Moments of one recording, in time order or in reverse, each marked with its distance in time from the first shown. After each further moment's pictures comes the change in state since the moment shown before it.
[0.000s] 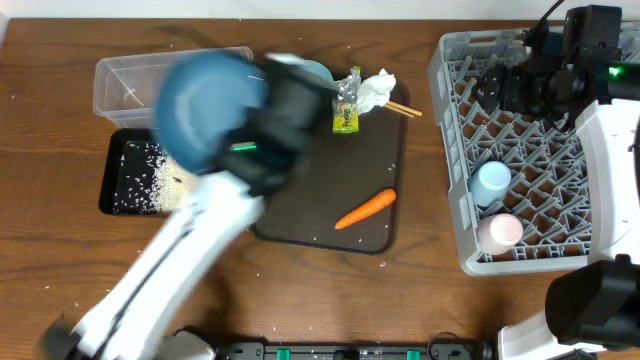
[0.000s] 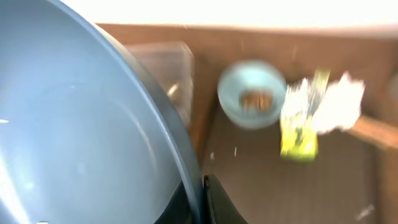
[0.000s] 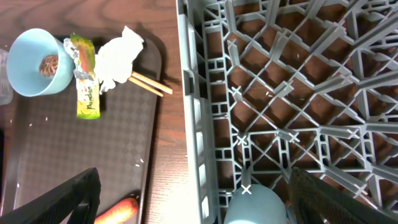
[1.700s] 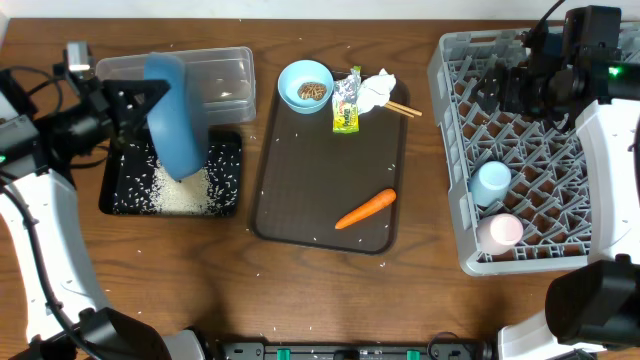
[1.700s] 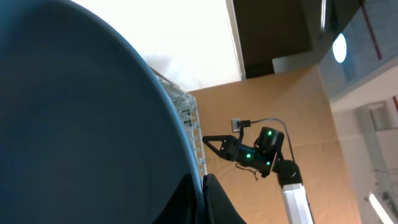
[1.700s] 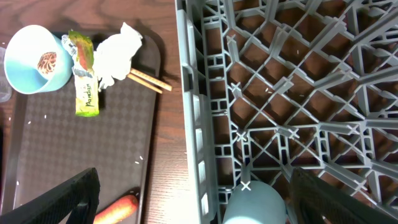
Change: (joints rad) left arm 0.970 0.063 -0.112 0.259 1.870 -0.164; right arm 0.000 0.000 0.000 -0.012 0.003 -0.001
